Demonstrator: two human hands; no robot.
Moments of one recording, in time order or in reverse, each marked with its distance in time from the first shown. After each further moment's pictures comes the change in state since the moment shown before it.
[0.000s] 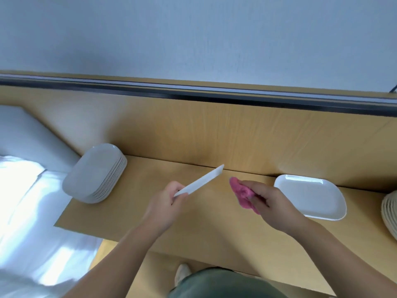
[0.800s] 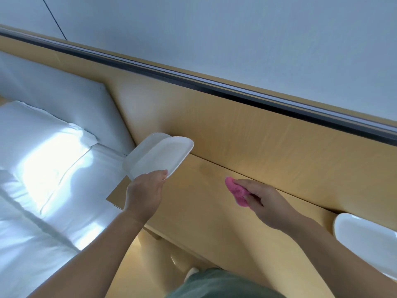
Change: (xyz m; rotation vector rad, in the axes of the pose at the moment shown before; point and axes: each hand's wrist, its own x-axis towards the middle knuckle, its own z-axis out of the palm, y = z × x) left_hand 0.004 -0.148 -0.117 0.474 0.652 0.272; right_hand 0.104 -0.063 0.104 -0.138 -0.231 -0.154
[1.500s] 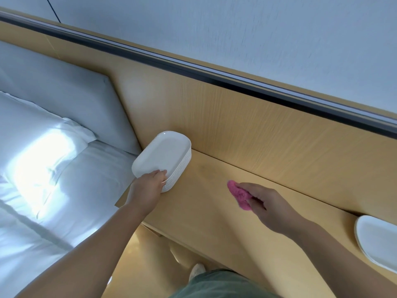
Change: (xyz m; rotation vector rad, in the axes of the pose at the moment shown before) left_hand 0.019 -0.100 0.038 -0.022 -0.470 -0.154; right_hand 0.044 -0.009 0.047 -0.147 -0.002 0.039
